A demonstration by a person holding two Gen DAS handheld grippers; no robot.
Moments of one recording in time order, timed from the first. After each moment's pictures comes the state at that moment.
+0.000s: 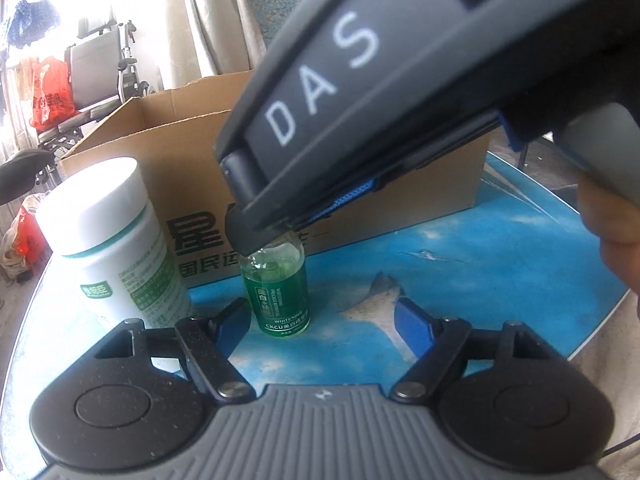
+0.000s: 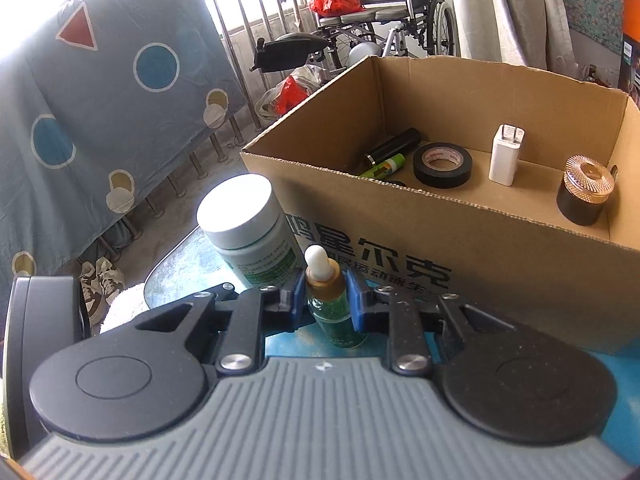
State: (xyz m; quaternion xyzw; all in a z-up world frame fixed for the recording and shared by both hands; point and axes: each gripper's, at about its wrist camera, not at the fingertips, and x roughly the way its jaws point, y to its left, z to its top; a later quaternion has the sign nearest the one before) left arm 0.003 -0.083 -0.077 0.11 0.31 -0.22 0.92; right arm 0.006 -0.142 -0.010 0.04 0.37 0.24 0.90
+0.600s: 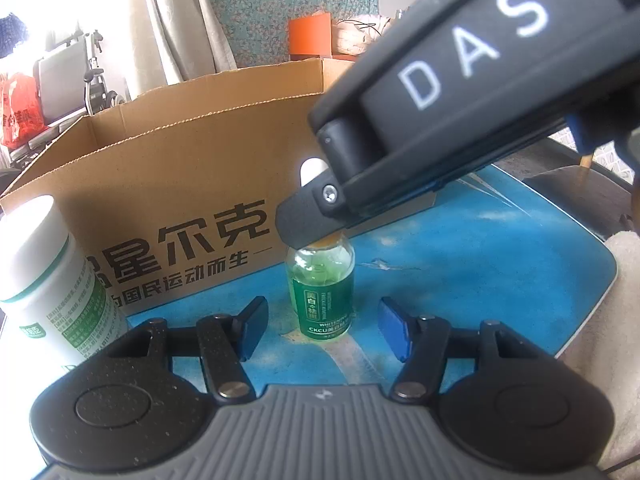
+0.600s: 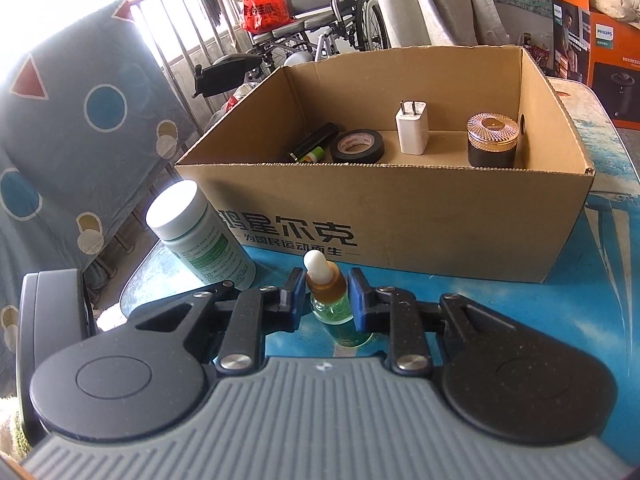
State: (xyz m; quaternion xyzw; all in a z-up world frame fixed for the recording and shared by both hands) left arm 0.010 -0.114 -0.080 0.13 0.31 -0.25 0.91; right arm -0.020 -0.193 -0.013 0.09 0.37 0.17 0.91
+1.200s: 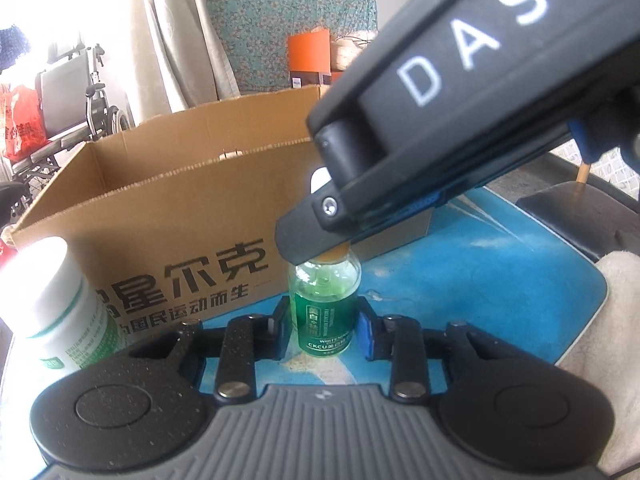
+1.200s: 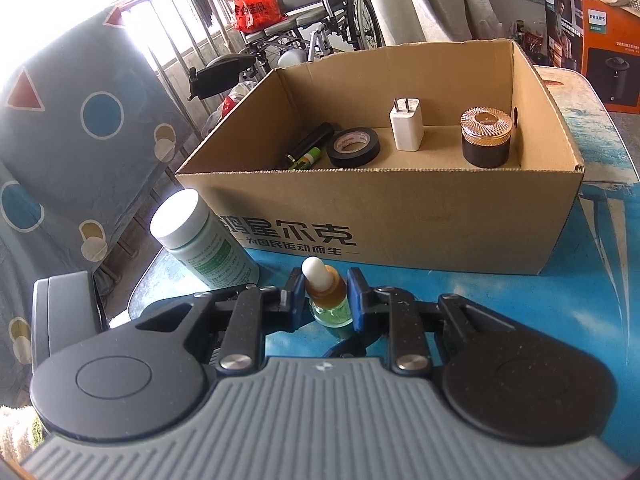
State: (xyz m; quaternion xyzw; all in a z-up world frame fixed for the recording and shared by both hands) left arm -0.005 -0.105 -0.050 0.12 0.29 -0.25 0.92; right arm -0.024 -0.196 0.005 0.10 0.38 0.17 0.91
